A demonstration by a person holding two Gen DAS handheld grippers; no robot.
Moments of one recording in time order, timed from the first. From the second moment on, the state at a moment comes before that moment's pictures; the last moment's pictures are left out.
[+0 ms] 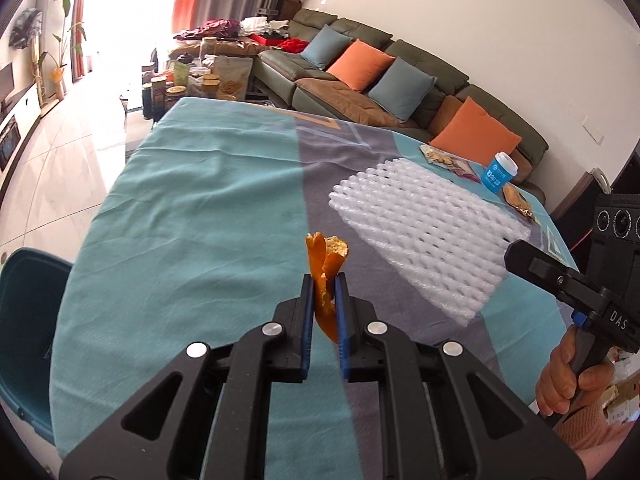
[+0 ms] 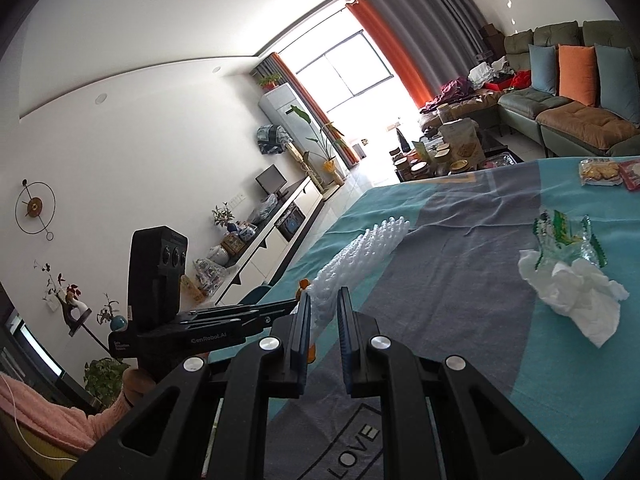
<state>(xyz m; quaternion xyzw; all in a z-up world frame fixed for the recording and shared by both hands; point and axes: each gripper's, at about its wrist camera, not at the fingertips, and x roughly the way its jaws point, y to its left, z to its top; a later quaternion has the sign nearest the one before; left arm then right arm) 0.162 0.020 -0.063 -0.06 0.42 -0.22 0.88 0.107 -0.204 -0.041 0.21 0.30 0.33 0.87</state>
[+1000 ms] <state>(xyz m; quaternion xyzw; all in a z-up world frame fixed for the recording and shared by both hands) 0.106 0.136 -0.049 -0.10 0.39 -0.12 0.91 0.126 -0.103 -0.040 0.17 0.33 0.43 0.82</state>
